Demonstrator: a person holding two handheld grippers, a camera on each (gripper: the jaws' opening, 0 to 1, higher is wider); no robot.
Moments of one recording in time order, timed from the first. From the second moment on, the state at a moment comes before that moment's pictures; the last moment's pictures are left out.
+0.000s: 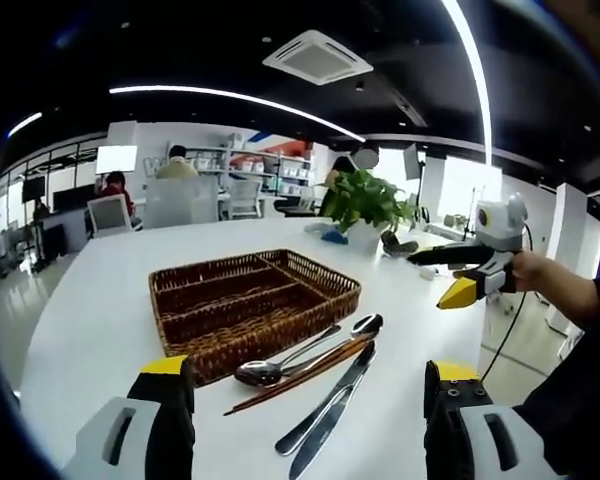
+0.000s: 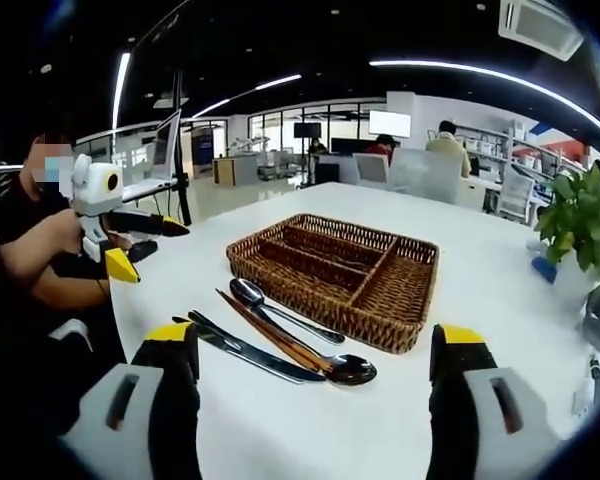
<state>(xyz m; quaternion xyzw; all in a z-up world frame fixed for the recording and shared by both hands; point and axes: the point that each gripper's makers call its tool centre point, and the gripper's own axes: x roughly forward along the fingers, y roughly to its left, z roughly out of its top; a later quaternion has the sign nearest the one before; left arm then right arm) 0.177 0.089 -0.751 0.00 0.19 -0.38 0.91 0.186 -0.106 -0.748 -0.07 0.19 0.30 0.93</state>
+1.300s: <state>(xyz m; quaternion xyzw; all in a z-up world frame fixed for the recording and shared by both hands) 0.232 0.097 -0.813 -0.12 0.30 -0.32 0.89 0.171 -0.089 -0.768 -0.04 0.22 0.31 0.93</state>
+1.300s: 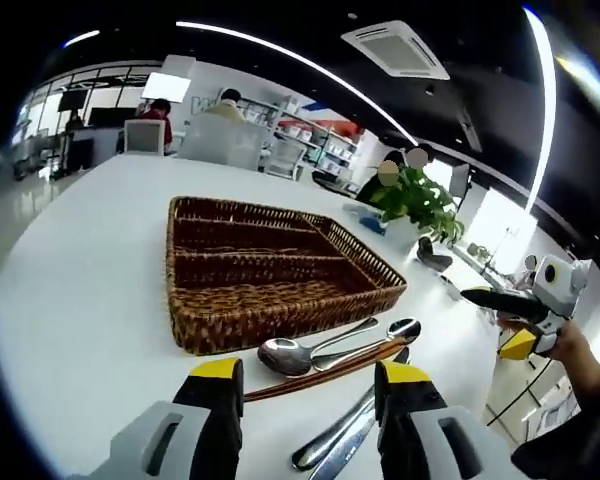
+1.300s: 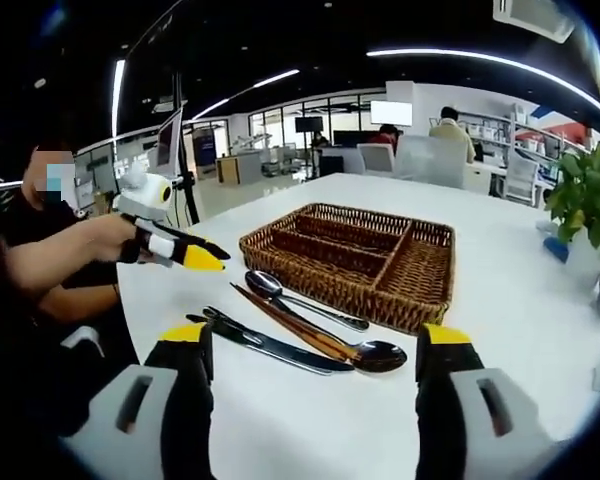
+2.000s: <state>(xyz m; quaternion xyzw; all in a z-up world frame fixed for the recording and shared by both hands) 0.258 0.097 -0.854 -0.18 0.37 -0.30 0.86 0.161 -0.102 -0.784 -0.03 0.24 0.29 0.93</state>
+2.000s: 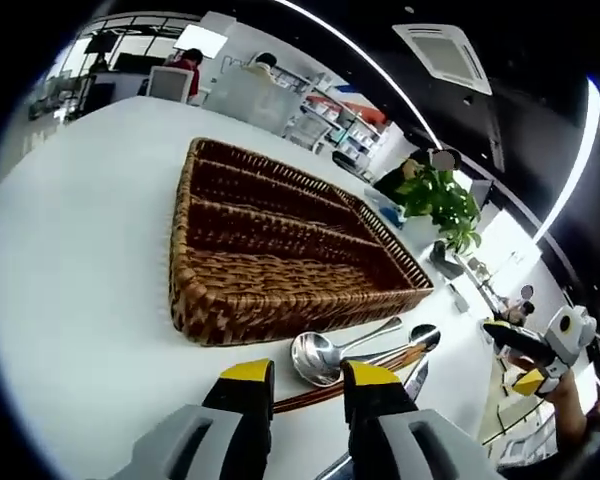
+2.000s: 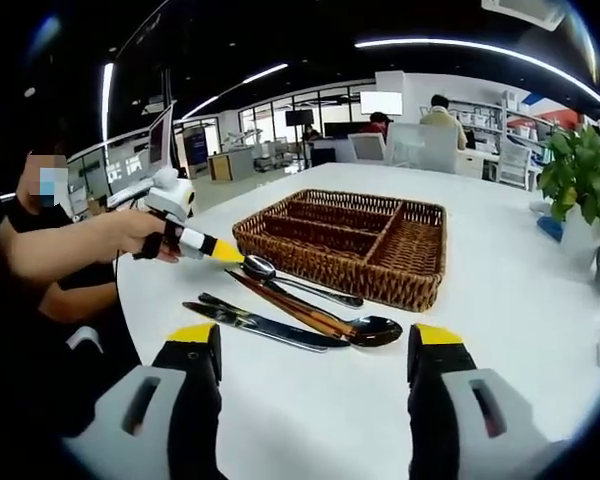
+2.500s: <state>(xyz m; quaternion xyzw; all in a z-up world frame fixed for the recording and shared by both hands) 0.266 0.091 -0.864 -0.20 0.38 -0.31 0.85 0.157 -0.100 -0.788 -0.03 0.24 0.29 0.92</state>
